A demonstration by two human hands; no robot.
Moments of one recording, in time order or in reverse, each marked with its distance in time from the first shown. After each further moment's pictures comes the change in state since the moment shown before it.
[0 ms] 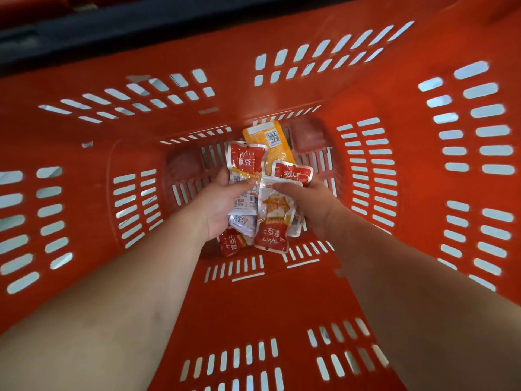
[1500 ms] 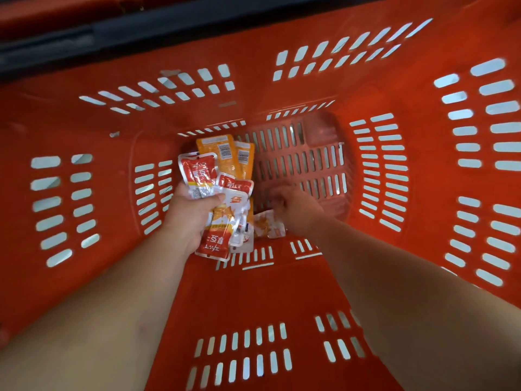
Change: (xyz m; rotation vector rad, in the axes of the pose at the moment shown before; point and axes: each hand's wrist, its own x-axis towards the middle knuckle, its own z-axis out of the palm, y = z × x) left_hand -0.039 -0.016 -0.052 -0.017 0.441 0.014; right_hand 0.003 0.023 0.030 -0.936 -0.041 -0.233
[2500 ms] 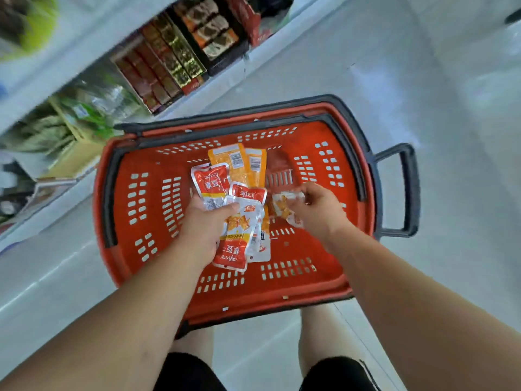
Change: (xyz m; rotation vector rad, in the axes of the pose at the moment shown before) left_hand -0.226 0.083 0.020 -0.087 -0.106 0.043; right_hand -0.216 -0.067 -0.150 0.503 0.253 0.104
